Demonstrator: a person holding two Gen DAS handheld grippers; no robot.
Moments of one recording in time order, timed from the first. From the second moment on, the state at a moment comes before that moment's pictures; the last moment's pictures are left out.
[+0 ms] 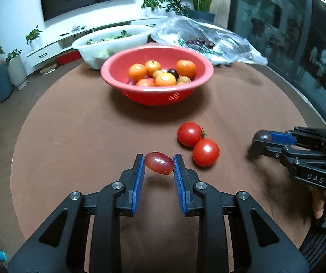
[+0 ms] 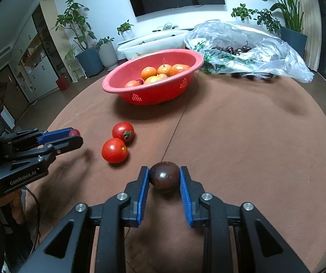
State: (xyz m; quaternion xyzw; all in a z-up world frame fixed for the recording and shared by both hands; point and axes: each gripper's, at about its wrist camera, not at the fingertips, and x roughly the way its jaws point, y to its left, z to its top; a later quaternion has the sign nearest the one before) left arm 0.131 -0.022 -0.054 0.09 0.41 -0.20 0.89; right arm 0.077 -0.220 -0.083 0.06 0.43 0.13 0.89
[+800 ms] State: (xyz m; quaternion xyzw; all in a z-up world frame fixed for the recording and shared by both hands) left arm 0.174 -0.010 -0.015 0.04 0.37 -0.17 0.91; right arm 0.112 -0.205 -0.016 0.03 0.39 0.12 0.91
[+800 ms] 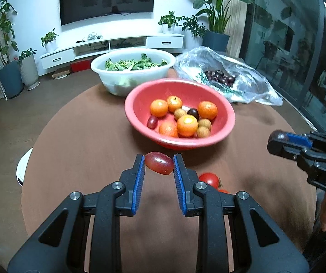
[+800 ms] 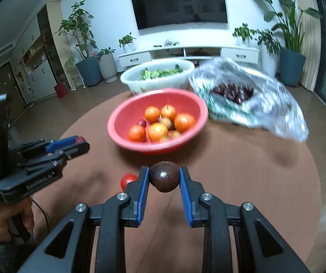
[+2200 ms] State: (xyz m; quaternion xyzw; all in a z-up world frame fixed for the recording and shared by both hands) left arm 0.306 -0.059 -0.057 0.09 0.40 -0.18 0.90; right arm 0.244 -0.163 -0.056 -0.06 0.43 0.12 0.89
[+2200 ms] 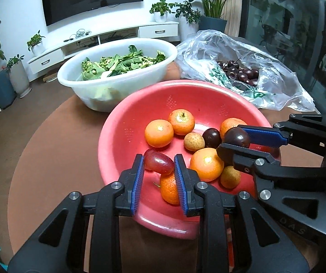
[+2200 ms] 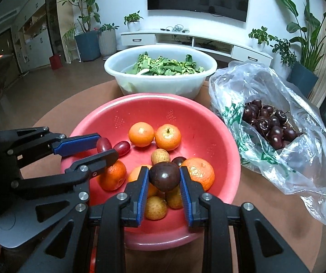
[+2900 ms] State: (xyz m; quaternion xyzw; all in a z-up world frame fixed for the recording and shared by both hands) left arm 0.271 -0.030 -0.029 0.04 0.36 -0.17 0.92; right arm 0.236 -0.189 -0.036 -0.02 0.42 0.10 0.90
